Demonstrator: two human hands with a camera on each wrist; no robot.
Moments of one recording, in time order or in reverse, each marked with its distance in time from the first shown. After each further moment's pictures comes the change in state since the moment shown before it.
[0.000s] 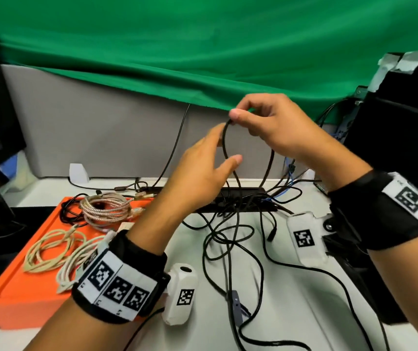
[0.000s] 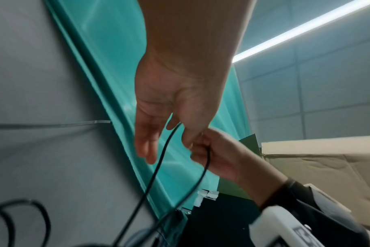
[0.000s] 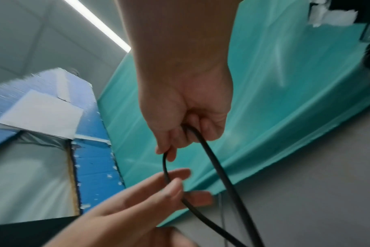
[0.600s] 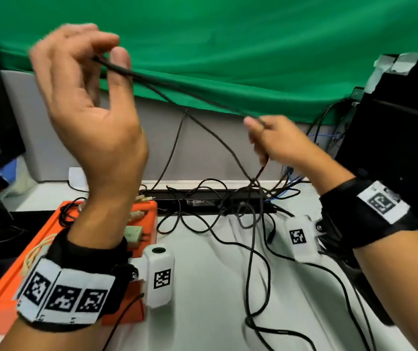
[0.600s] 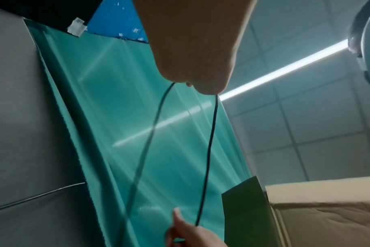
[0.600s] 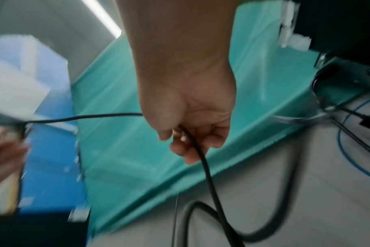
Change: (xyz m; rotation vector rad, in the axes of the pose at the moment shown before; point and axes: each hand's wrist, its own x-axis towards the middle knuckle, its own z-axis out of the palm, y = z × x) left_hand 0.000 -0.001 -0.081 -0.270 1.070 0.624; right_hand 0.000 0.039 0.002 -0.060 -0.015 0.275
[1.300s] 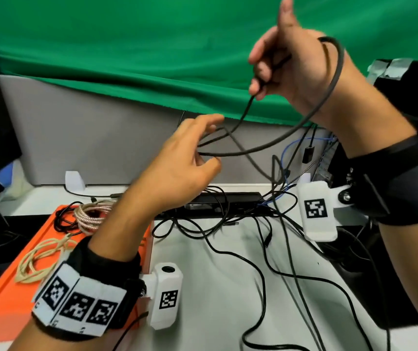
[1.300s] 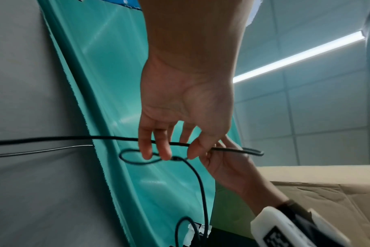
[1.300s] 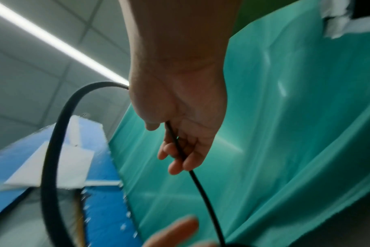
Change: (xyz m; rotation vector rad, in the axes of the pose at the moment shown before) left_hand -0.035 0.022 0.021 0.123 -1.034 -0.491; right_hand -0.002 -0.076 -0.060 0.606 0.011 -0.306
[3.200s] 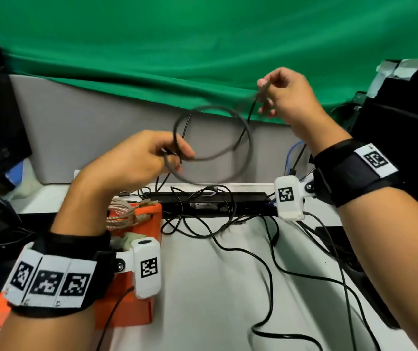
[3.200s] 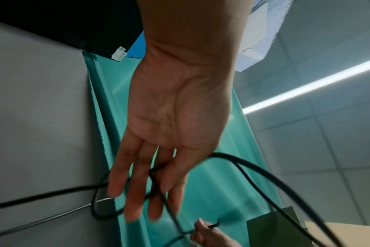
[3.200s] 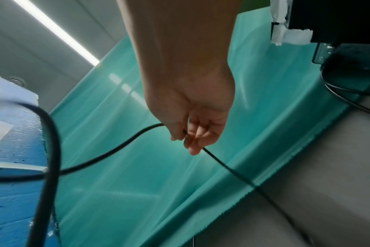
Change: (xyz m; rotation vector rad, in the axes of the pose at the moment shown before) left_hand 0.000 -0.042 -0.057 -0.049 -0.166 -0.249; right_hand 0.039 0.083 -0.007 -0.258 0.302 0.162
